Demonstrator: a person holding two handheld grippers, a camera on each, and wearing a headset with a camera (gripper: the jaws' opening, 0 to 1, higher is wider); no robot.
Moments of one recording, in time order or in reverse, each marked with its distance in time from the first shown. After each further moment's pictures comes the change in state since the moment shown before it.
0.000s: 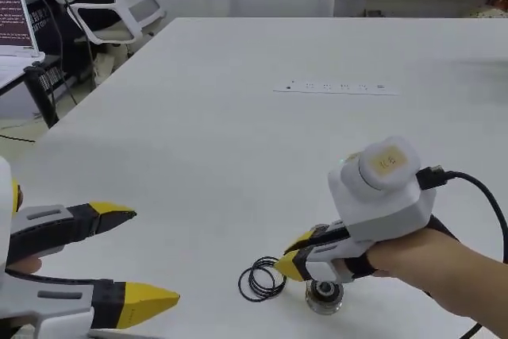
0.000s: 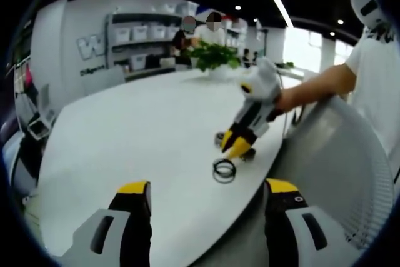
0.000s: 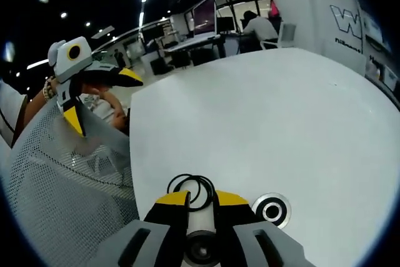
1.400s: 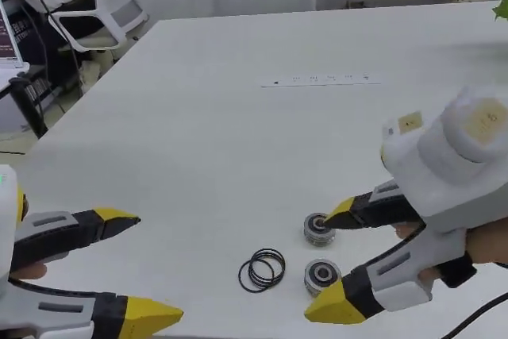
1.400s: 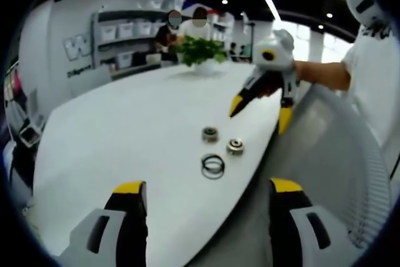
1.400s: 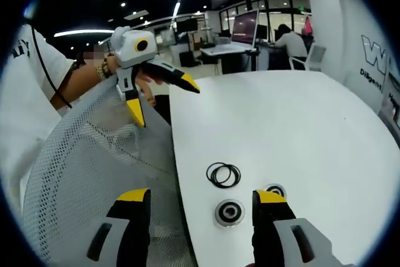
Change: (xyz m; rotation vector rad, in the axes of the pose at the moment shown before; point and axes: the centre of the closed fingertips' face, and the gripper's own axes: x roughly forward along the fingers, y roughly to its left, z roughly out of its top) left arm 0.003 -0.015 -0.002 0.048 0.040 -0.086; right arm -0.080 0.050 0.000 -0.188 -0.021 0.098
